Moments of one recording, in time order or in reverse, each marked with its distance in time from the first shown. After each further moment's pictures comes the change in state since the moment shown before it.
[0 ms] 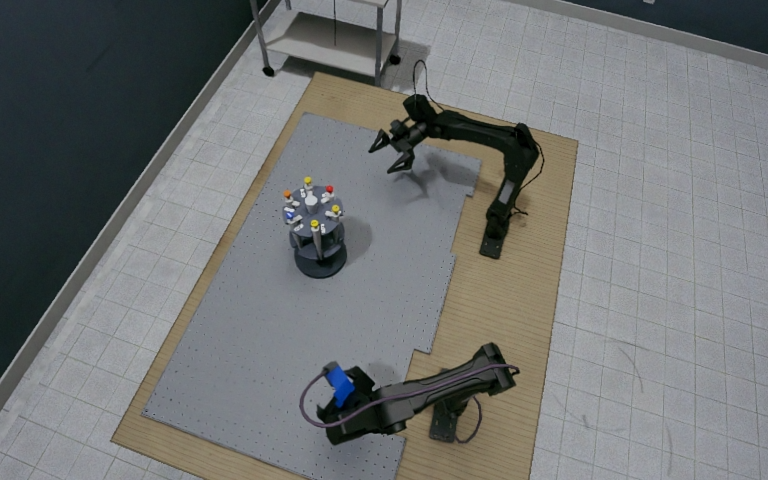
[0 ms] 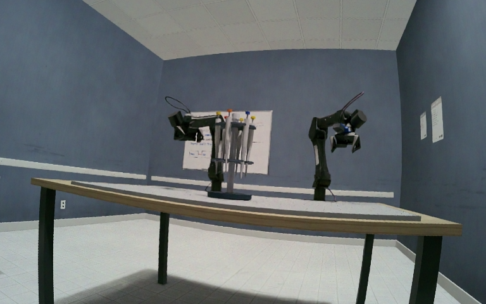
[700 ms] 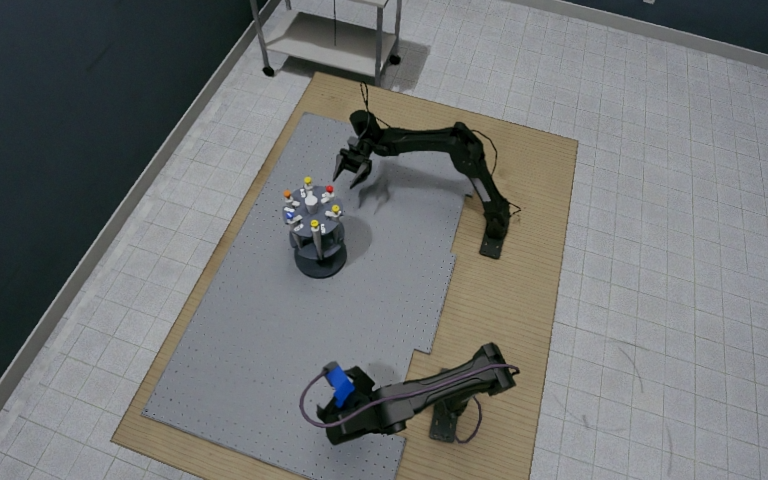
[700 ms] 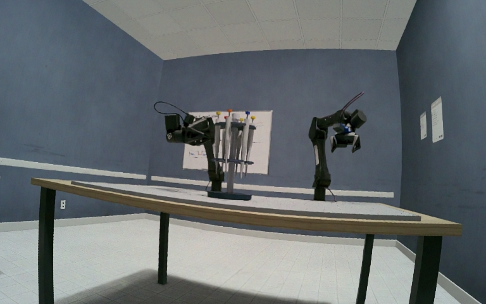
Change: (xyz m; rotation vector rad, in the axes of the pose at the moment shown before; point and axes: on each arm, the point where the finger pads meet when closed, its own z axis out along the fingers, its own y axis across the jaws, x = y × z) left arm 0.000 0.000 0.000 0.000 0.000 0.000; right arm -0.020 -0.004 0.130 -0.519 -0.231 -0.146
